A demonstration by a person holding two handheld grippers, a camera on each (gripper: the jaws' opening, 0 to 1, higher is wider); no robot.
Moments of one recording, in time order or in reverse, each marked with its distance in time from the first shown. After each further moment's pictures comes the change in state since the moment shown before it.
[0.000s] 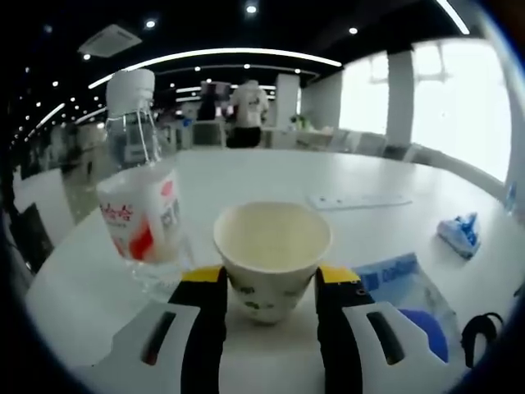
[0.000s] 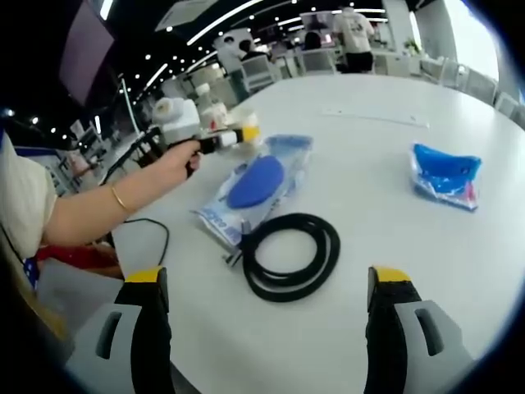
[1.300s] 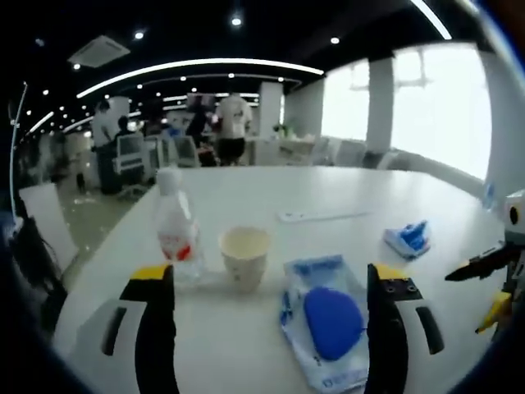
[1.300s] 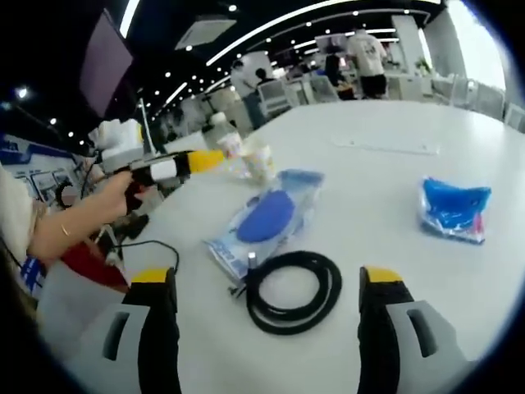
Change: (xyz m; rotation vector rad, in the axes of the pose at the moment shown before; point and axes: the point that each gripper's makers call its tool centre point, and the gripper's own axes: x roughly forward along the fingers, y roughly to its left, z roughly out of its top) left arm -0.131 -0.027 0.045 0.034 -0.045 -0.098; right arm 0.004 -0.004 0.036 -0.031 -0.132 0.058
